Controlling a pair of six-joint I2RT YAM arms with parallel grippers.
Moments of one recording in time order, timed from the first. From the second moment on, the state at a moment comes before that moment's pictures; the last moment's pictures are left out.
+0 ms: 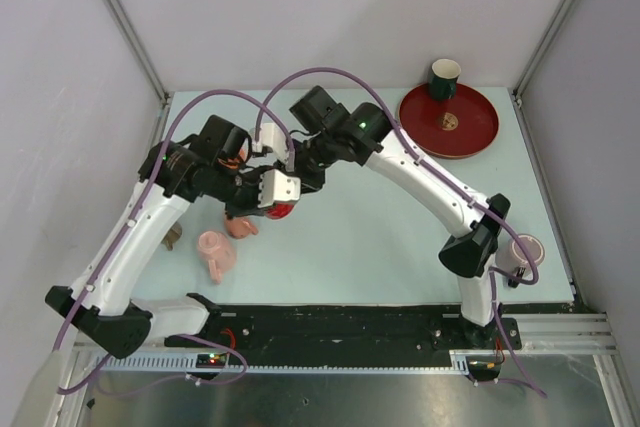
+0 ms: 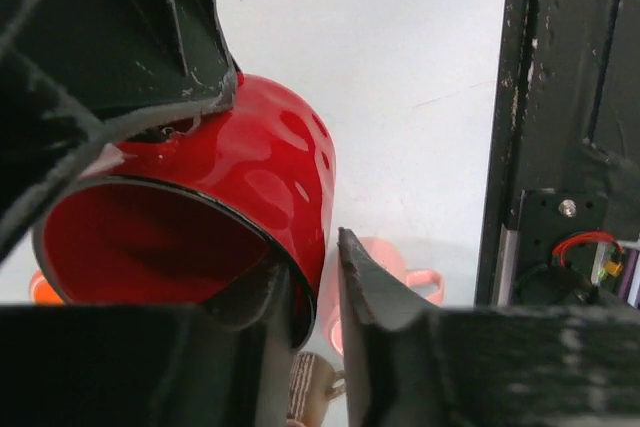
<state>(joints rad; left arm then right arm) -0.53 1.24 1.54 -1.41 0.42 1.00 0.93 1.98 2.30 -1.22 -0.44 -0.54</state>
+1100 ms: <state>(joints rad) -0.40 1.13 1.49 -1.06 0.15 0.61 0.13 2.04 1.73 -0.17 -0.14 0.10</state>
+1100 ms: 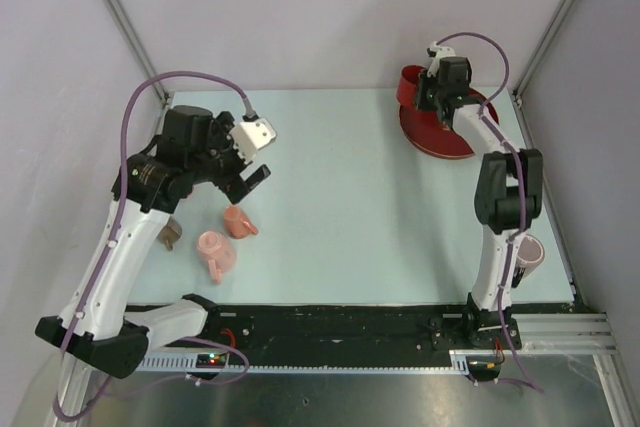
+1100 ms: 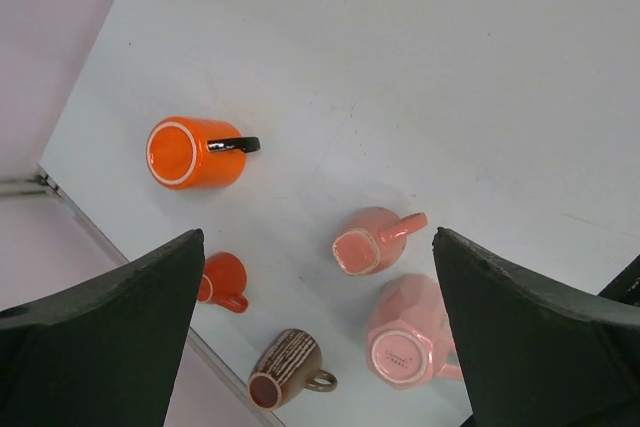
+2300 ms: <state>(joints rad) -0.23 1.36 1.70 -1.02 0.19 0.61 0.09 2.43 2.11 -0.36 -0.03 0.11</state>
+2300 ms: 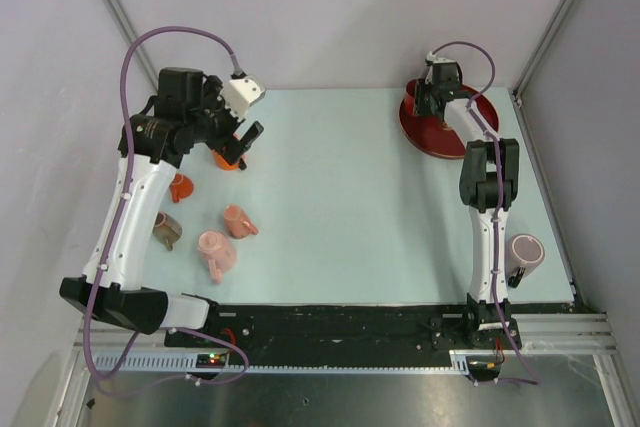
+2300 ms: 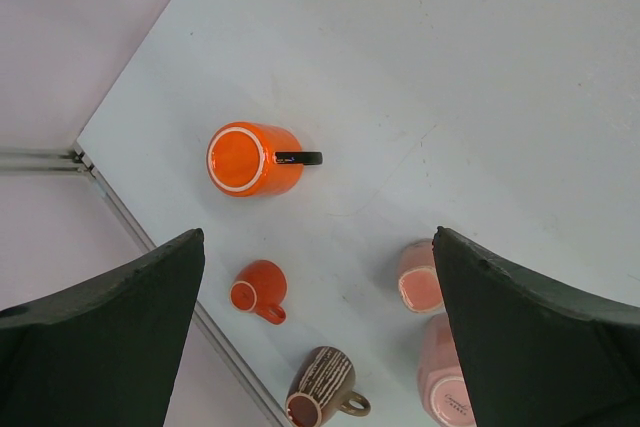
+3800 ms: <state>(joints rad) -0.29 1.20 1.23 -1.06 0.17 0.74 0.22 1.94 1.67 -0.36 -0.29 0.15</state>
